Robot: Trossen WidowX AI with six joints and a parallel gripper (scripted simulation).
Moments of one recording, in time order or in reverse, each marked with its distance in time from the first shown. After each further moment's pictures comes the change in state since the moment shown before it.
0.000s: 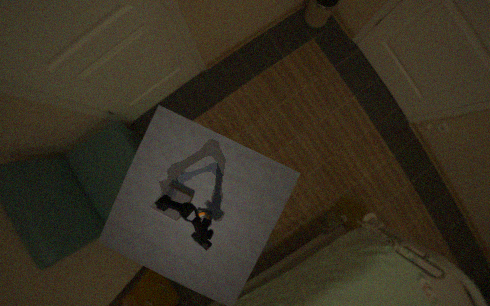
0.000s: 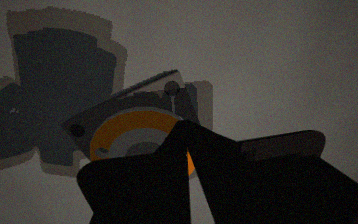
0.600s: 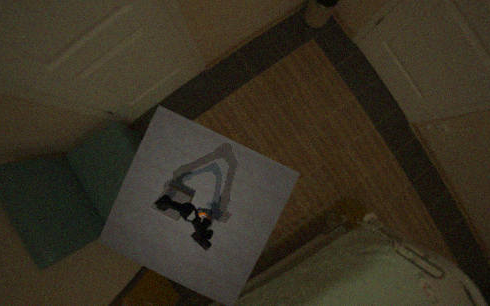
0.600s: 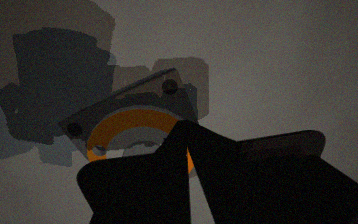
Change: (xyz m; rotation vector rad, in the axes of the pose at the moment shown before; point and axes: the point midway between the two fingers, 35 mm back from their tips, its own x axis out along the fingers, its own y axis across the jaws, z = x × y) arm 0.000 -0.002 -0.002 0.000 0.001 -0.003
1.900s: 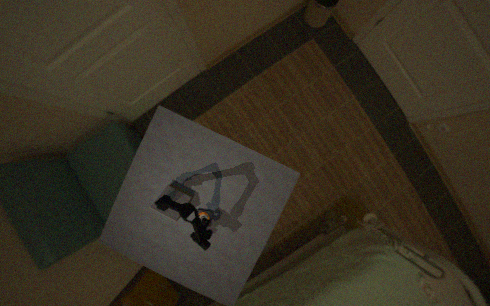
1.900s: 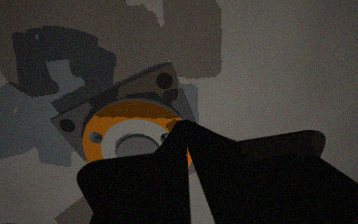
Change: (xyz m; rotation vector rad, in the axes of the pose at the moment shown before) arm 0.001 -0.004 -0.005 0.003 0.003 -0.002
